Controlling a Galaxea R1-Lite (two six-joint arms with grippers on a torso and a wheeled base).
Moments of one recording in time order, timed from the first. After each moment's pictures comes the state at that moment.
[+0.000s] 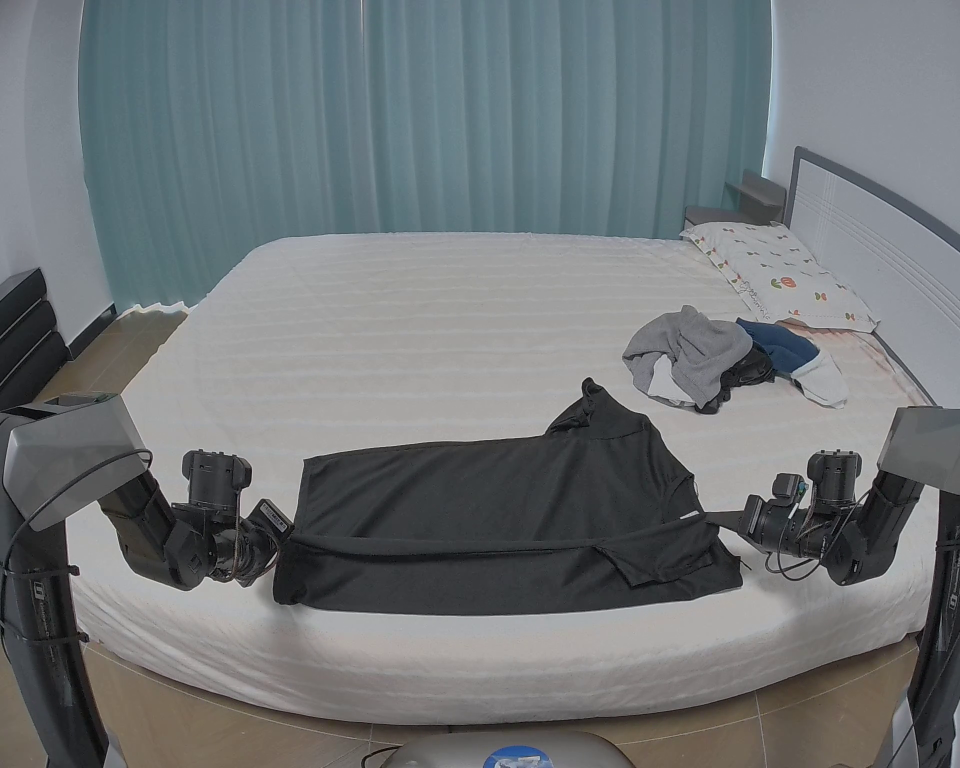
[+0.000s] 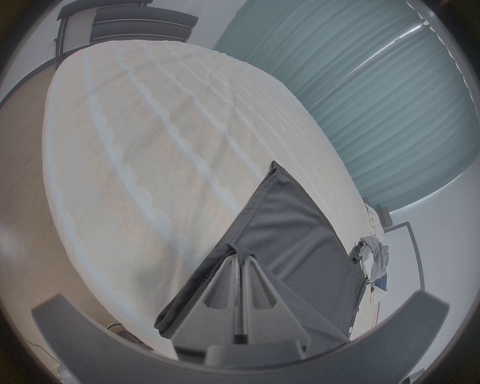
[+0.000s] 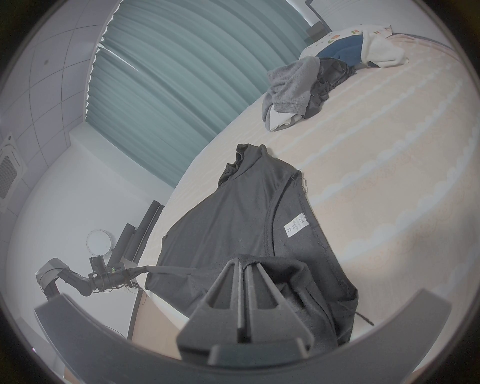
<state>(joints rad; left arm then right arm) -0.07 2.26 -0.78 -0.72 -0.02 -0.94 -0.07 2.36 -0.71 -1.11 0.61 0.47</state>
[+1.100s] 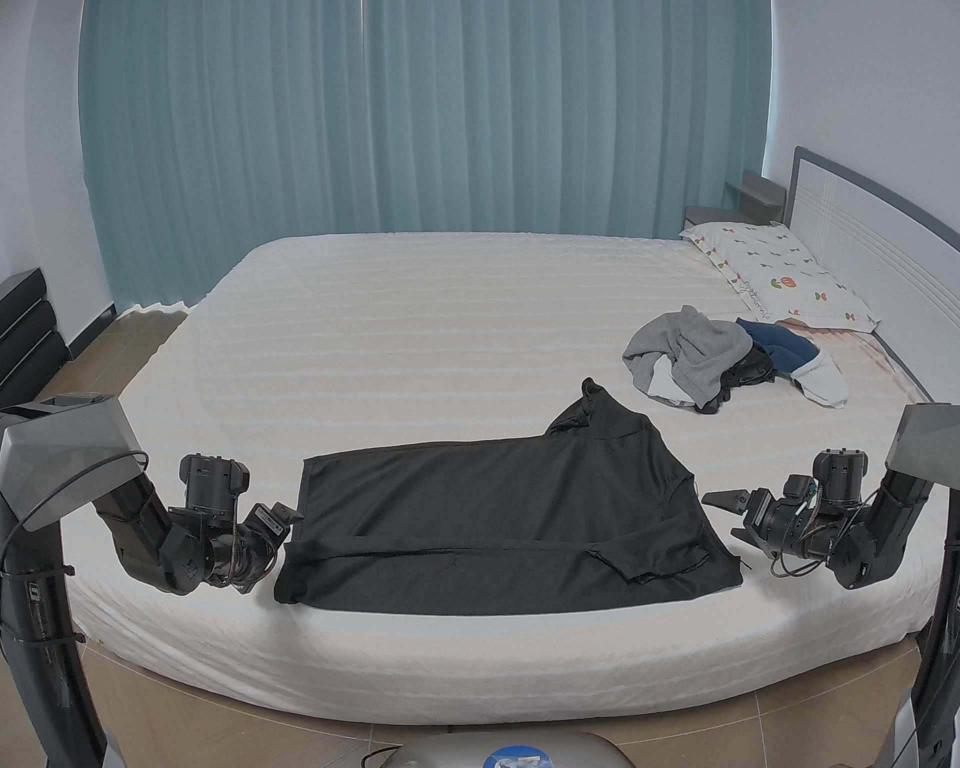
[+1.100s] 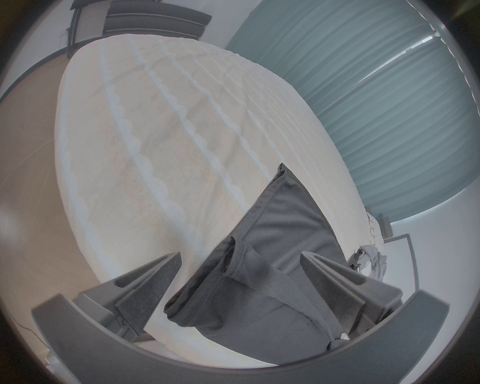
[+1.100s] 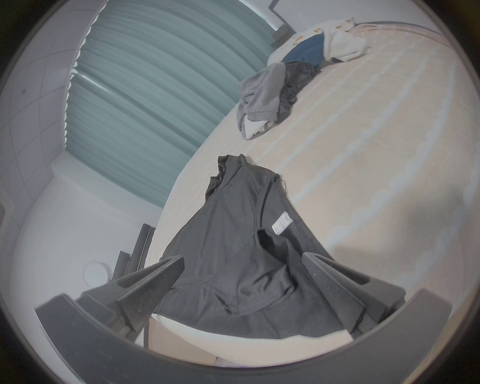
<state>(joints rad) -0.07 2.22 -0.73 -0.71 -0.01 -1.02 -0.04 2.26 -0.61 -1.12 0.46 0.68</state>
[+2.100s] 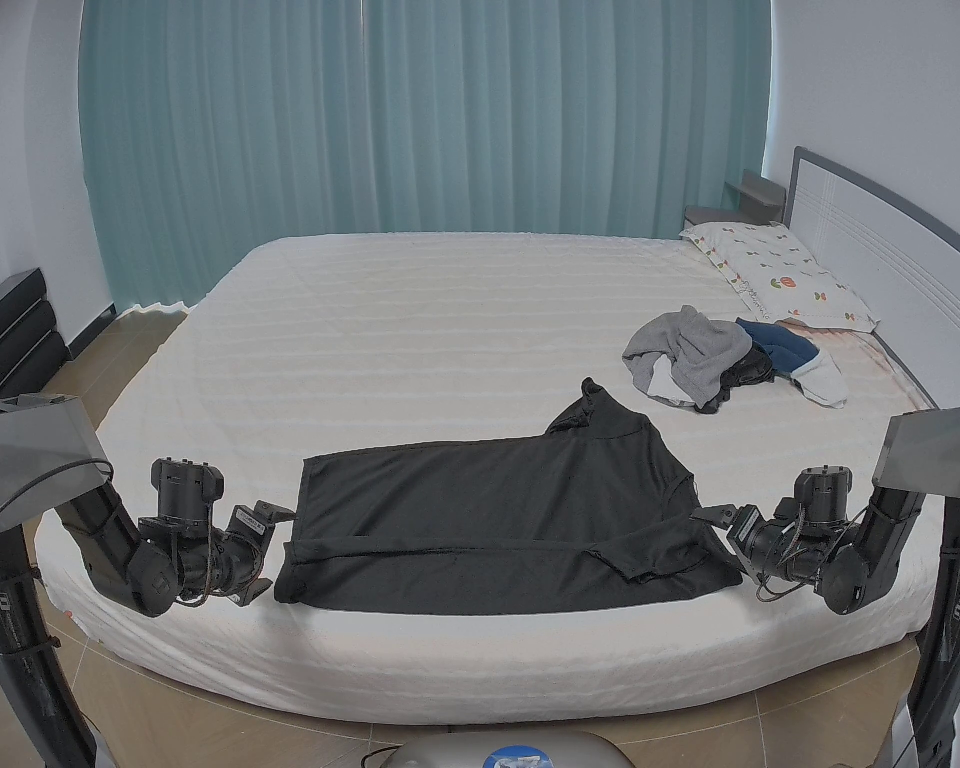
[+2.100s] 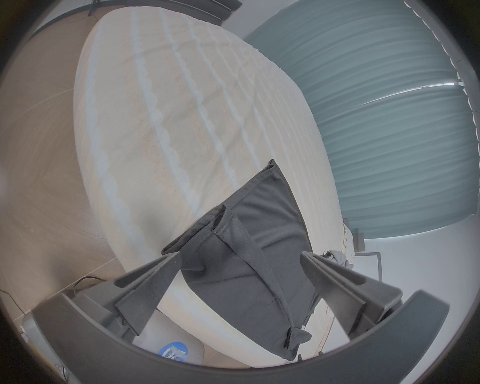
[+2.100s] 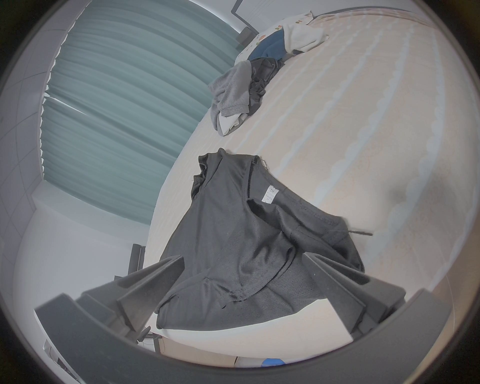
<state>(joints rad) -0.08 2.09 -0.56 -0.82 -0.12 -1.21 0.05 2.26 -0.52 -1.19 0.29 0.85</state>
